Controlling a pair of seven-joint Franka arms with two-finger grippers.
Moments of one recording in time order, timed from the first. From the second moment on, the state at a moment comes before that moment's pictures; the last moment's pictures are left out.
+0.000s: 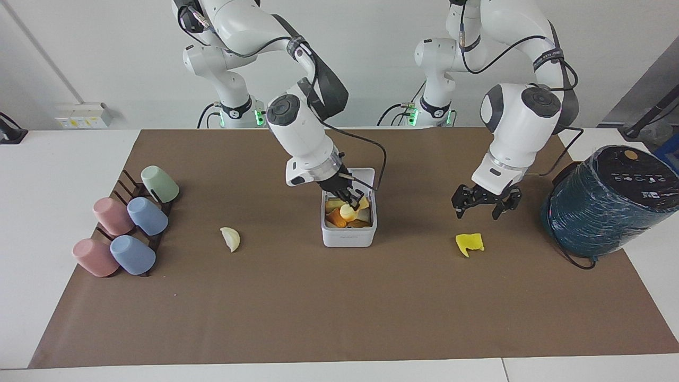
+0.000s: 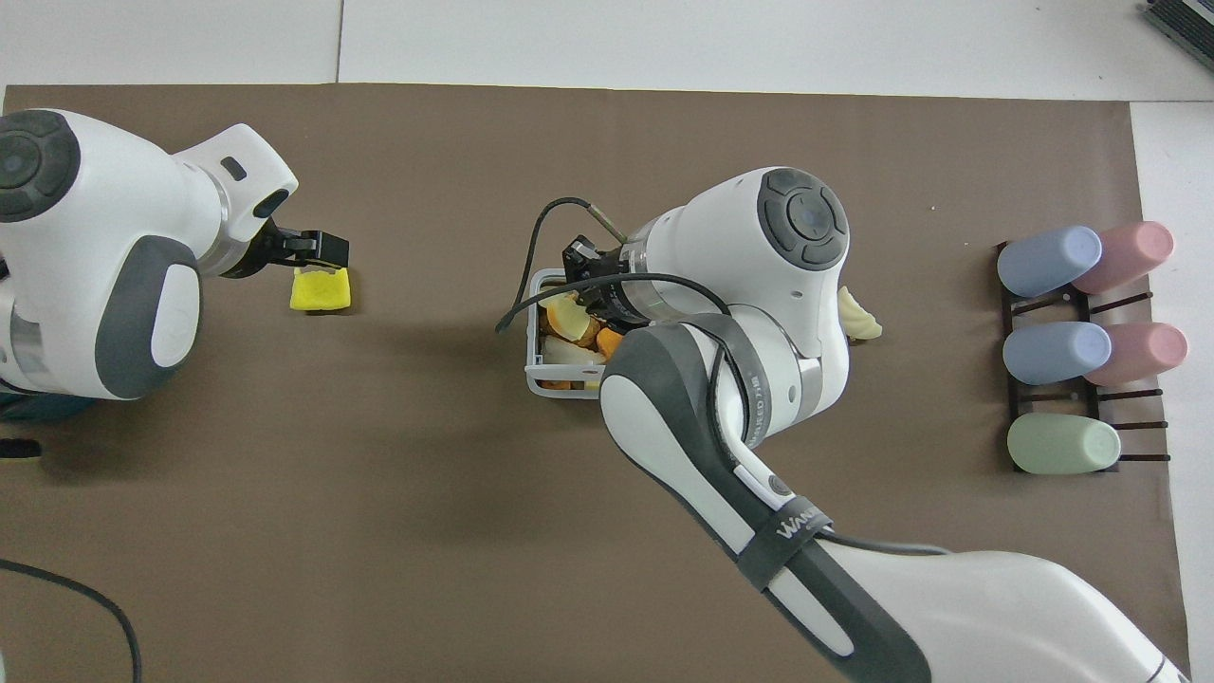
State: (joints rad) left arm -0.17 0.18 -0.02 -1.81 0.03 2.14 -0.06; right arm 0.40 0.40 0.13 -1.60 0.37 2.22 1.07
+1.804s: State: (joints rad) left arm -0.11 0.25 -0.06 -2.00 0.02 2.32 0.02; right arm 0.14 0.29 0.11 -1.67 0.03 2.06 0.40
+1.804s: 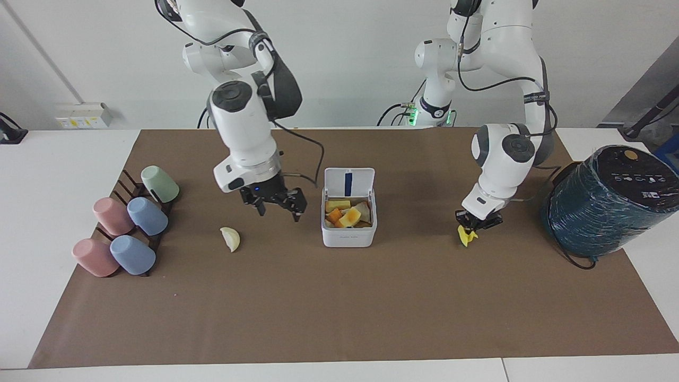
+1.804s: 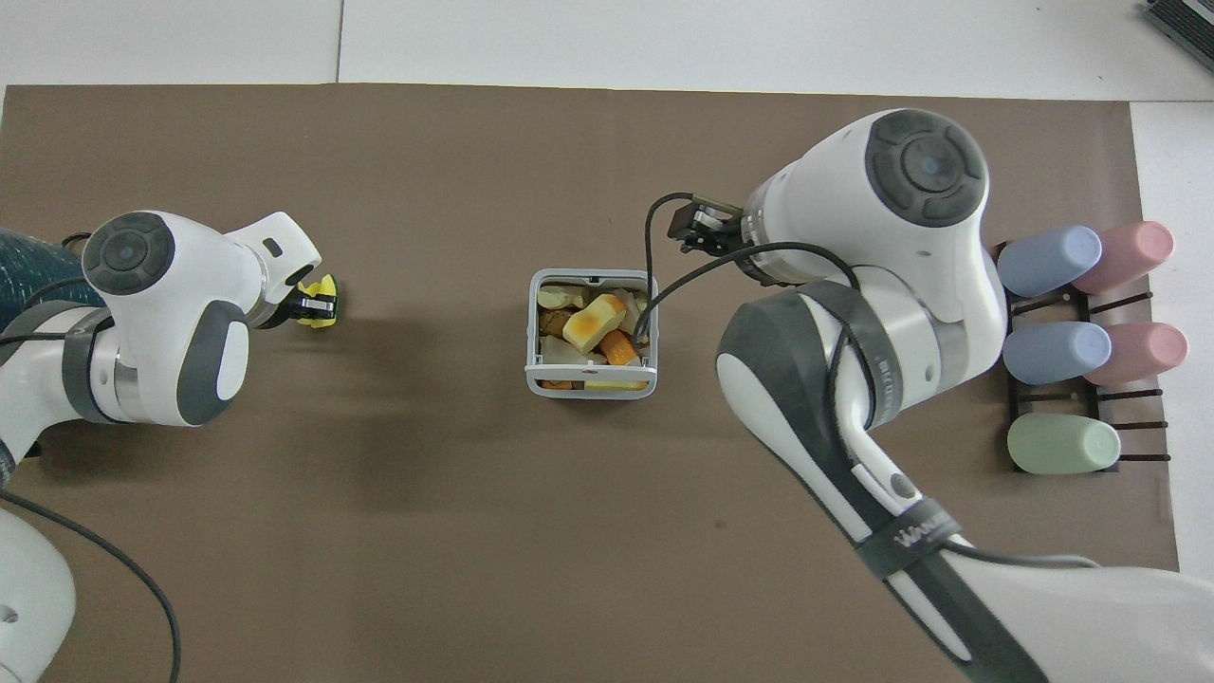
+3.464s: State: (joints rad) left arm -0.36 0.27 -0.19 -1.73 -0.31 2.21 -0.04; right arm -0.02 0.25 0.12 -2.00 0.03 2.30 -0.22
